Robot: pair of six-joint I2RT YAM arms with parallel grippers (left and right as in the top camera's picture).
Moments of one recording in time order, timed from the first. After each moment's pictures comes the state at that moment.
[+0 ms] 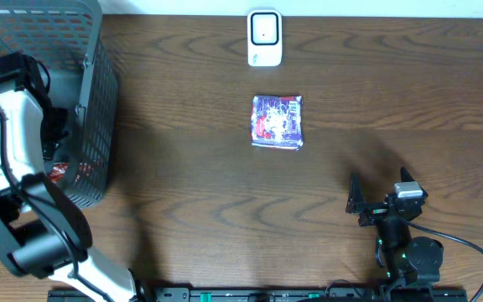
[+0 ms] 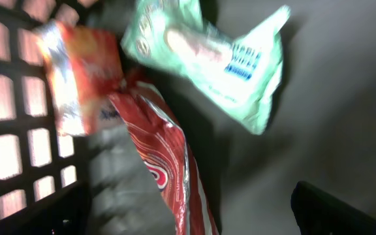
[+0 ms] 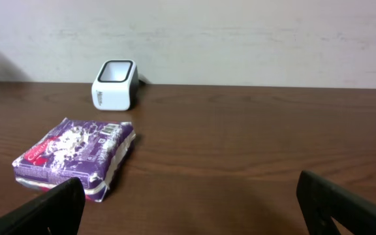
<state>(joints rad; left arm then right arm) 0.41 1.87 1.55 -1.16 -0.33 -1.08 0.03 0.01 0.01 -0.07 -0.08 0.02</state>
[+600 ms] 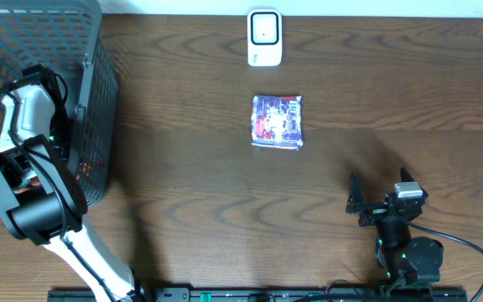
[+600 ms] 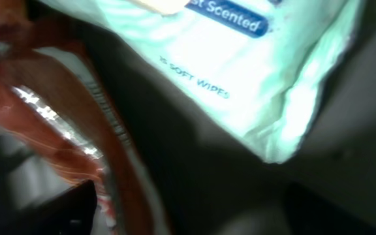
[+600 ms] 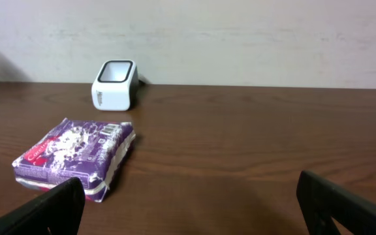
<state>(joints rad) 0.41 2.09 1.57 -1.11 -0.26 -1.11 0.03 0.01 0.01 -0.07 -0.08 0.02</state>
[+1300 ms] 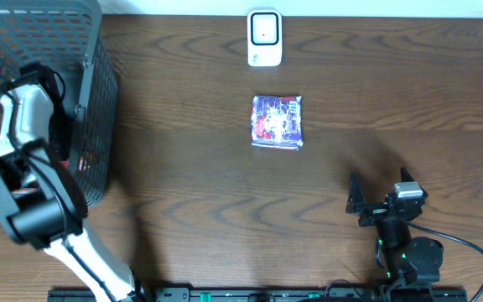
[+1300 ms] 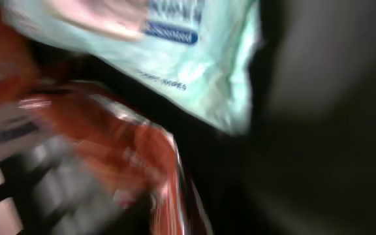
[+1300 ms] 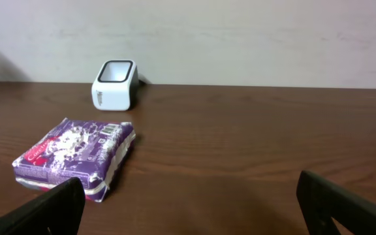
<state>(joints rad) 0.41 2.02 1.57 -1.11 -0.25 -0.94 0.03 0.01 0.01 -0.07 -0.08 0.02</state>
